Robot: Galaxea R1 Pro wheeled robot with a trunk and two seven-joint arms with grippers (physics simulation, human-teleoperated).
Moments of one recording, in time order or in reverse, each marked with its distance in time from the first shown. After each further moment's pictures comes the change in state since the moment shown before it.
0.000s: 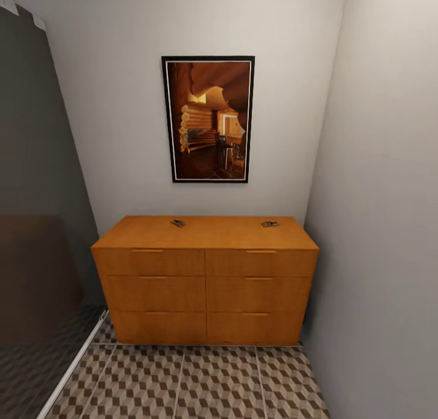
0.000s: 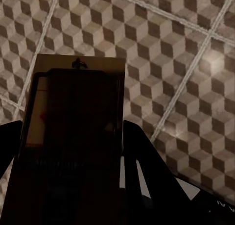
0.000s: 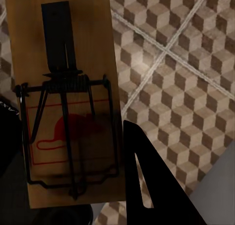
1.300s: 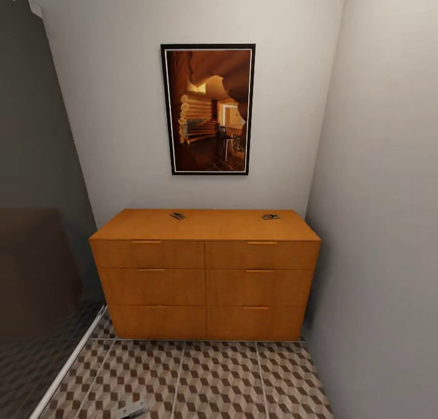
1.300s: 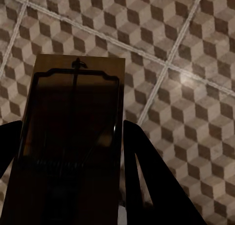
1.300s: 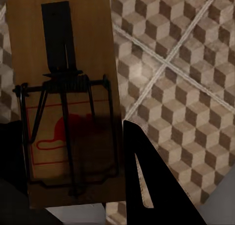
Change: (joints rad) left arm -0.103 -0.055 -0.003 -0.003 -0.002 0.004 0.001; right arm -0.025 0.009 -0.001 -0.015 -0.001 0.005 0.006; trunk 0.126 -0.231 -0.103
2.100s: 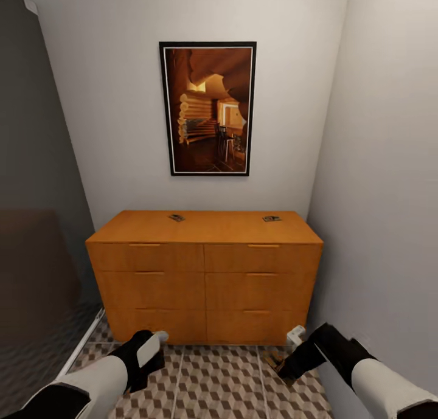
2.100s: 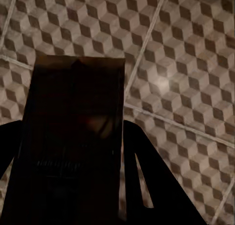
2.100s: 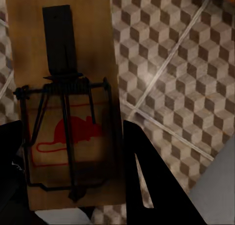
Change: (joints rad) left arm -0.225 -0.013 0.051 -0.181 -0.007 0.376 0.105; right arm -0.286 -0.102 0.003 -0.368 0.014 0.603 0.365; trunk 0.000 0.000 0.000
